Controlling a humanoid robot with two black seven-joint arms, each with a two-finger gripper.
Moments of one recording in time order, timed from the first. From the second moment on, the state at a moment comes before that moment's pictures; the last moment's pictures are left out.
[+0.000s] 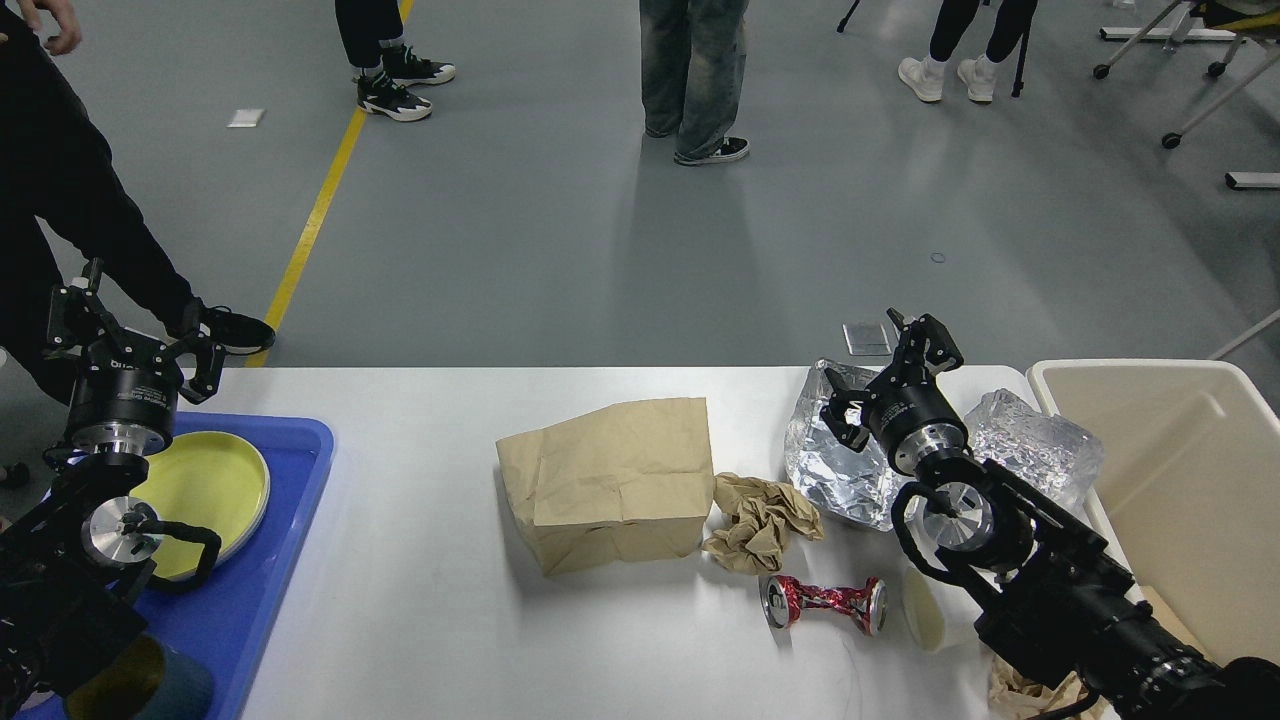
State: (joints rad) left arm -0.63 0.34 -0.89 -0.31 0.00 -0.50 -0.62; right arm 0.54 -0.11 0.89 0.69 -0.16 0.06 0.27
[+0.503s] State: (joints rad) left arm -0.63 0.34 -0.89 -0.31 0.00 -0.50 -0.62; right arm 0.55 -0.11 0.89 0.70 -0.16 0.06 0.26
